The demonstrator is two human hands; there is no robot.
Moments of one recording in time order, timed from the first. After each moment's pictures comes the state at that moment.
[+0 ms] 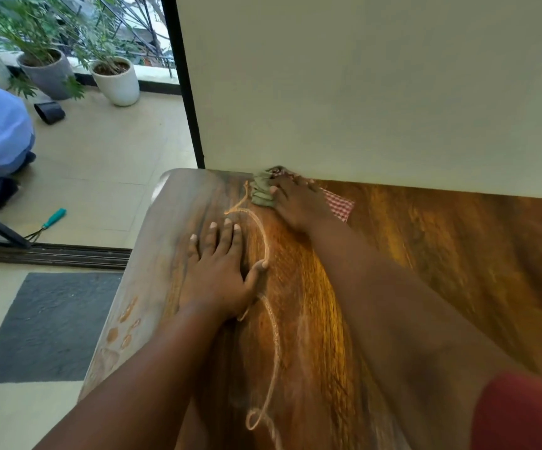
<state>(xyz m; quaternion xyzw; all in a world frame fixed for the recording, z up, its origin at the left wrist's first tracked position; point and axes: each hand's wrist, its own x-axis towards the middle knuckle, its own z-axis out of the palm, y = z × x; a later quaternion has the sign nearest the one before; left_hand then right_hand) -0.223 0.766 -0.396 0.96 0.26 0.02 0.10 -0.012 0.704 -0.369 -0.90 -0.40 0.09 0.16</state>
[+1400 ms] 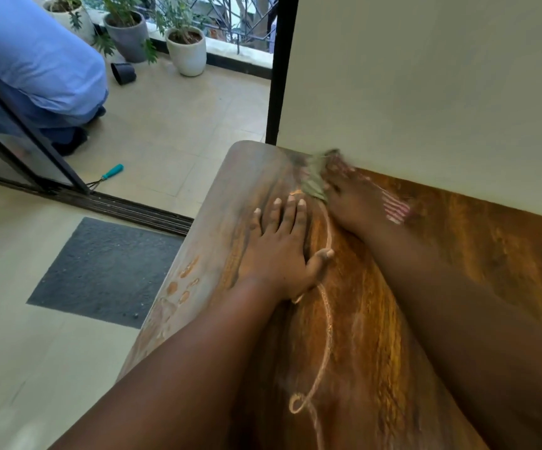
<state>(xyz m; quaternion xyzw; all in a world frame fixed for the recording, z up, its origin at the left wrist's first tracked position) -0.222 0.762 -0.394 0.95 0.27 0.05 0.14 -0.035 0.723 -0.380 -0.88 -0.45 0.03 0.13</state>
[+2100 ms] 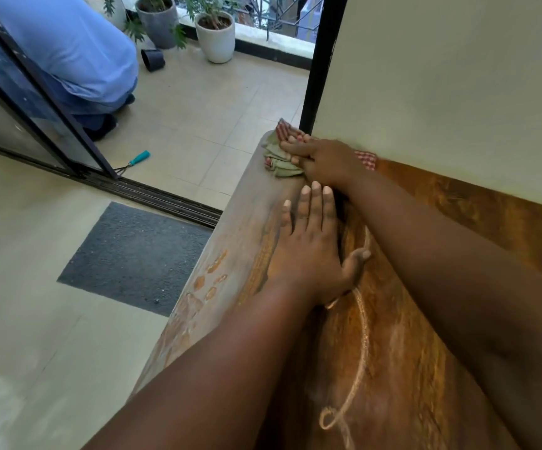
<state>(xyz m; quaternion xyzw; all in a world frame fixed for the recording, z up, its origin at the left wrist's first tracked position) -0.224 0.759 -0.391 0.94 0.30 0.06 0.16 -0.058 0.830 -0.368 -0.78 -0.58 0.16 0.16</state>
